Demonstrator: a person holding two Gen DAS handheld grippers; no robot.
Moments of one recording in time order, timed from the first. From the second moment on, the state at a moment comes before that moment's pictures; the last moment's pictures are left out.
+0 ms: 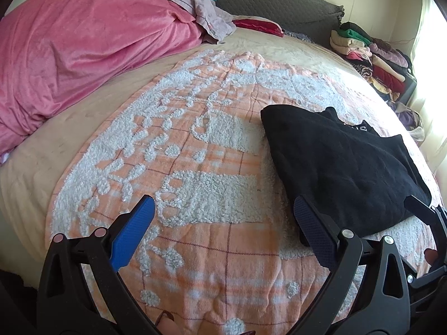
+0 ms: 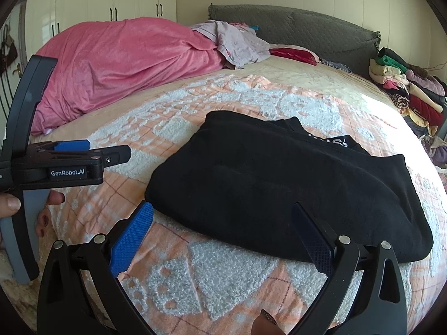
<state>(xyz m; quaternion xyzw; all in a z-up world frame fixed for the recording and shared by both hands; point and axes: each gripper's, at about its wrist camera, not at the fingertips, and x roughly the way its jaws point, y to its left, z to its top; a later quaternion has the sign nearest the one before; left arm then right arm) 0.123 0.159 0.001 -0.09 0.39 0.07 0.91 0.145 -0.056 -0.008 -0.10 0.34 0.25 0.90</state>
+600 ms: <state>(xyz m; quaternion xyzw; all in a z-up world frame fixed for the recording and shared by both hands) 0.161 0.146 -0.009 -0.06 0.41 0.07 0.91 0.158 -0.056 -0.043 -0.14 0.36 0.22 0.89</state>
